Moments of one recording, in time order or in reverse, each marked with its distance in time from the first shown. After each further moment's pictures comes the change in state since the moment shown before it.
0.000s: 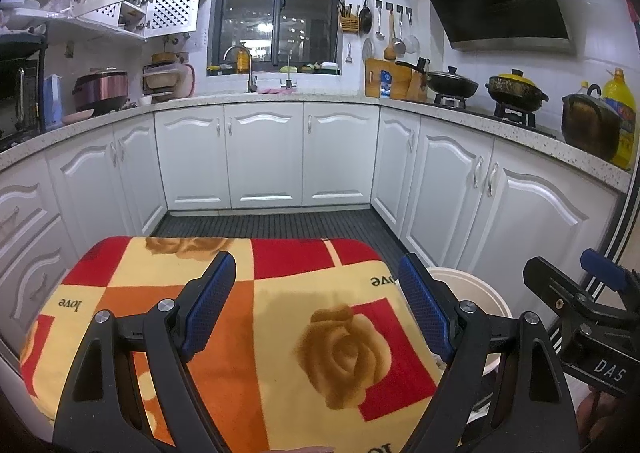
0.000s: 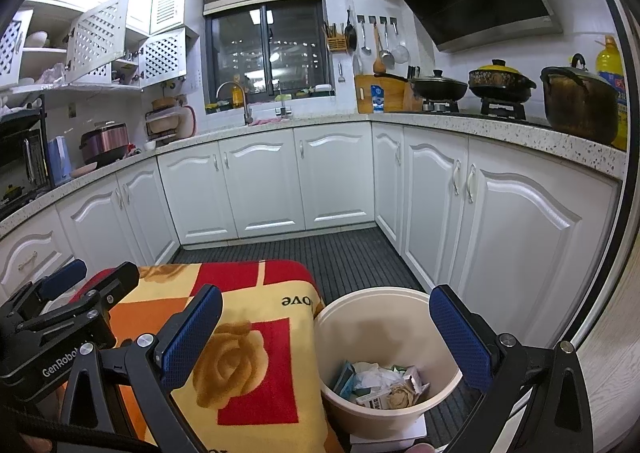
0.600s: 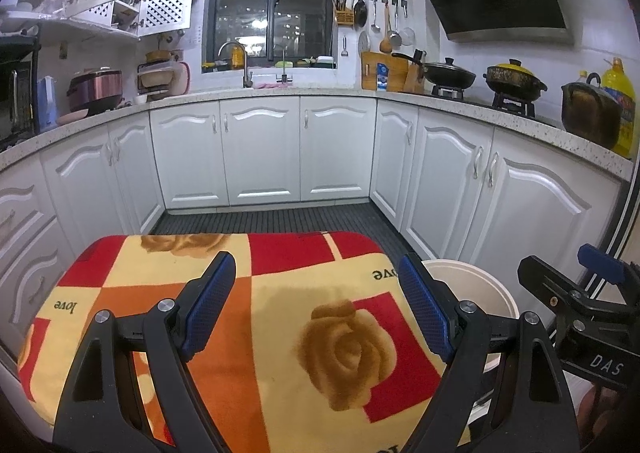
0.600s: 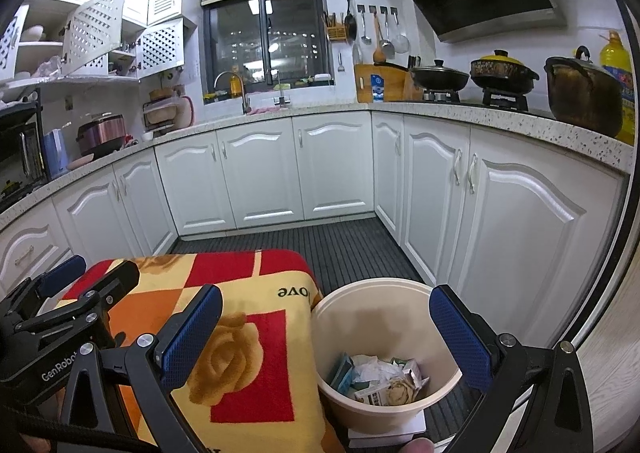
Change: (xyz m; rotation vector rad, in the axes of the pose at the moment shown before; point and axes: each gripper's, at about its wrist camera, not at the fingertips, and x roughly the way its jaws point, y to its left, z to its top) left arm 0.013 -0.002 -0.006 0.023 0.024 -0.005; right arm 0.016 0.000 -0.006 -0.008 0.047 -0.006
